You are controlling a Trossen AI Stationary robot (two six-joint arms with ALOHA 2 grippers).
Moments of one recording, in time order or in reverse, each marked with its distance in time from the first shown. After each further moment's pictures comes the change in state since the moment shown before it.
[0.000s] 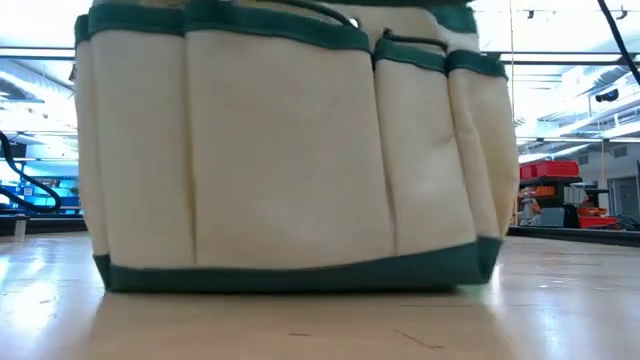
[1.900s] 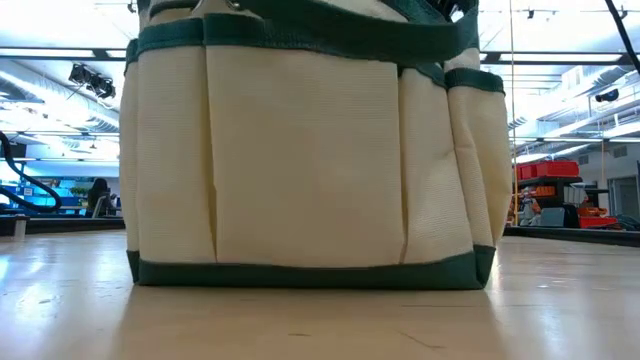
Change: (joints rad) left arm 0.009 -0.034 0.002 0.015 -0.004 -0.006; right arm 0.004 -0.049 0.000 -0.035 -0.044 -0.011
